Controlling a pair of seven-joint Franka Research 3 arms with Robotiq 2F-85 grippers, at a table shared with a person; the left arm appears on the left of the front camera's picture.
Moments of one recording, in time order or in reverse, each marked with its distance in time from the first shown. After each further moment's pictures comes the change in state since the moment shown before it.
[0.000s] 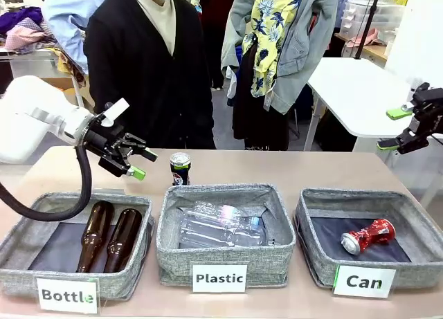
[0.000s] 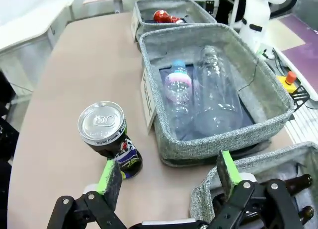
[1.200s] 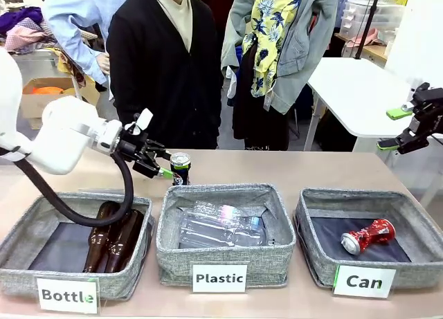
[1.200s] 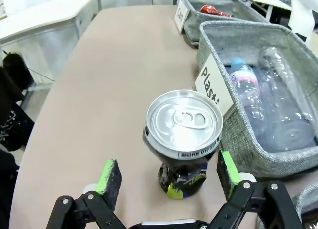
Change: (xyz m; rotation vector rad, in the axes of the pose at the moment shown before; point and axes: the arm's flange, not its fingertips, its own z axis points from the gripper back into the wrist) left arm -0.030 0.065 -0.062 0.121 -0.029 0.054; right arm 0.000 0.000 0.000 0.000 0.000 0.000
